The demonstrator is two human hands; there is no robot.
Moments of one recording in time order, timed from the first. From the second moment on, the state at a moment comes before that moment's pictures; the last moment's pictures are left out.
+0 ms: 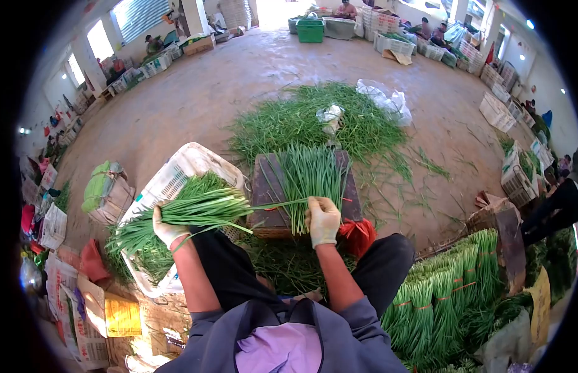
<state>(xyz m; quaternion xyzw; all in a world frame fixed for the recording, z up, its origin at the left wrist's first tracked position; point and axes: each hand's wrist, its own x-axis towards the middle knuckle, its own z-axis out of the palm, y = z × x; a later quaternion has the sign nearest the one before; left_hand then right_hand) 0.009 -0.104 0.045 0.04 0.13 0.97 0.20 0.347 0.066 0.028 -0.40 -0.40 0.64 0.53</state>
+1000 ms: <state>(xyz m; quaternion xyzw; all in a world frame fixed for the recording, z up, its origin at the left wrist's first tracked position) 0.044 -0.085 0.052 0.06 0.19 0.94 0.27 0.307 0.027 0.091 -0.09 -0.84 0.28 0.46</state>
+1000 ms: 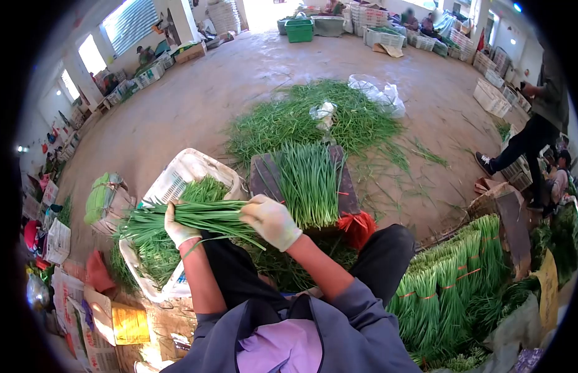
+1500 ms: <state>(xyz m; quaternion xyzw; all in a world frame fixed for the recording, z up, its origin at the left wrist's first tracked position) 0.054 -0.087 0.063 0.11 0.20 0.95 0.22 0.289 0.005 0.049 -0.30 -0.71 0.53 0.35</state>
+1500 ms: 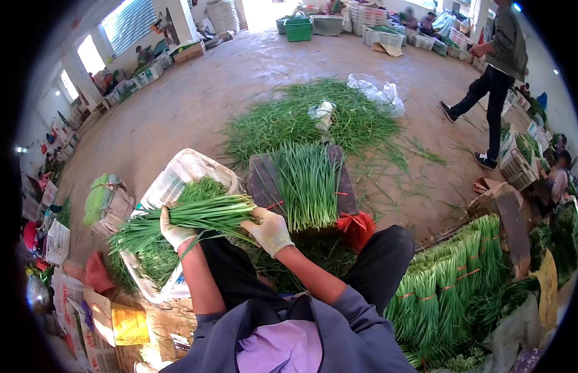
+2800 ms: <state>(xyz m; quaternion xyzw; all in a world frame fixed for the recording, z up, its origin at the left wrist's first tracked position) 0.040 -0.085 0.053 -0.03 0.19 0.94 0.27 0.405 0.033 0.036 -0.29 -0.90 0.28 -0.14</state>
